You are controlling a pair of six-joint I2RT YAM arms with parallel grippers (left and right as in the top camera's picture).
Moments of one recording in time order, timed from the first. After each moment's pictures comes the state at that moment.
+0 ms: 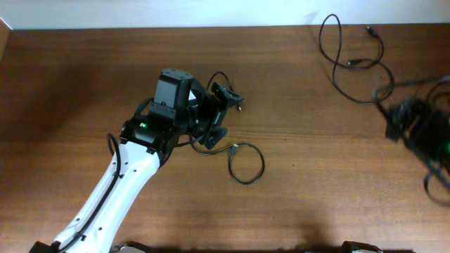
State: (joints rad) left arm -0.36 1.40 1.18 -0.54 0.56 -1.35; right arm -0.17 1.23 2.03 -1.64 -0.10 0.31
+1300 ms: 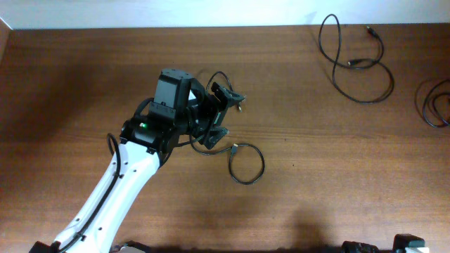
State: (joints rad) left arm -0.36 1.40 1.18 -0.54 0.56 -1.35; right arm -0.17 0.30 1.32 -1.69 -0.52 0.30
